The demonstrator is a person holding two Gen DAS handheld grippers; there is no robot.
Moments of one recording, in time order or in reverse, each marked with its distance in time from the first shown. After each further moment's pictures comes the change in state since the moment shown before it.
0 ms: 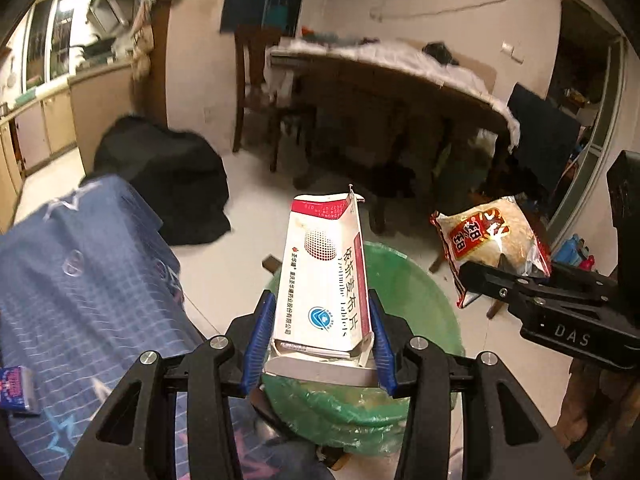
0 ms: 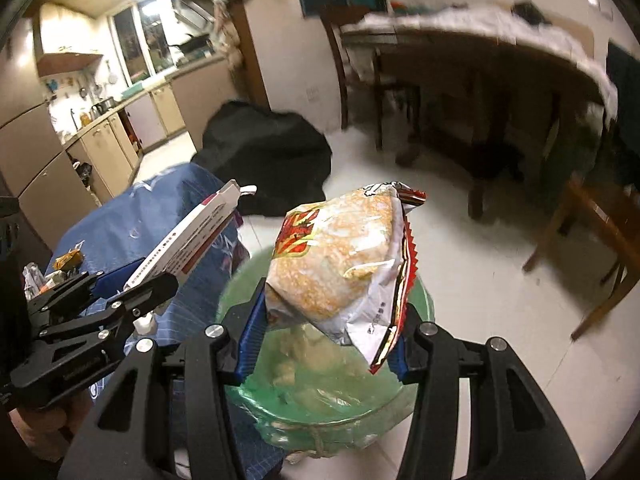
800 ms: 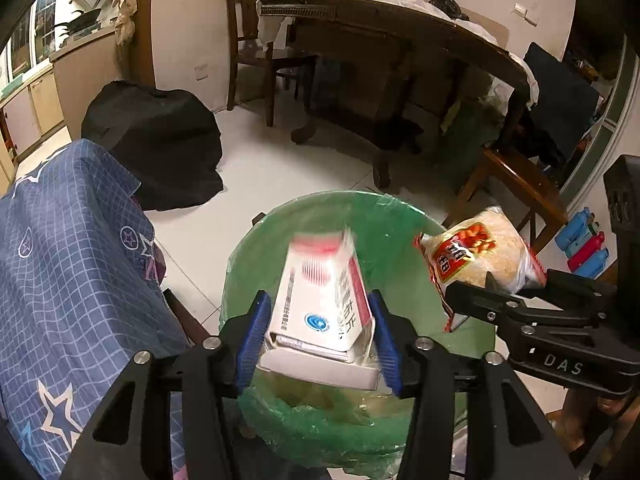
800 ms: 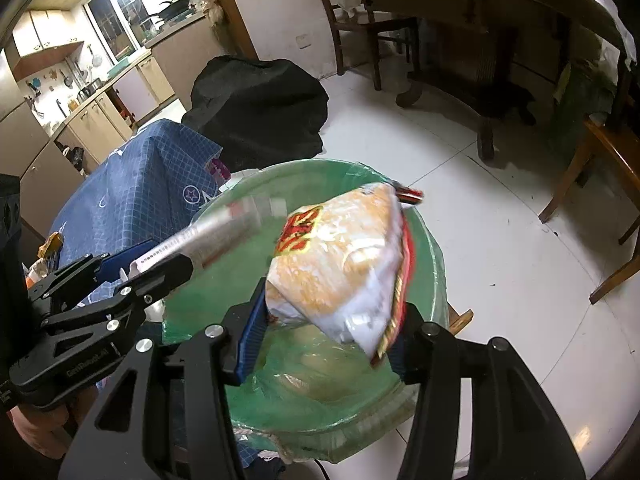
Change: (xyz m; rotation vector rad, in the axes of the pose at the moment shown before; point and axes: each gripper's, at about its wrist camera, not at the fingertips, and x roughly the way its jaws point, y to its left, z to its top) left arm 0.088 -0.007 -0.014 0.009 0.148 0.010; right arm 0.060 -0.035 -0.010 0.055 0.169 0.038
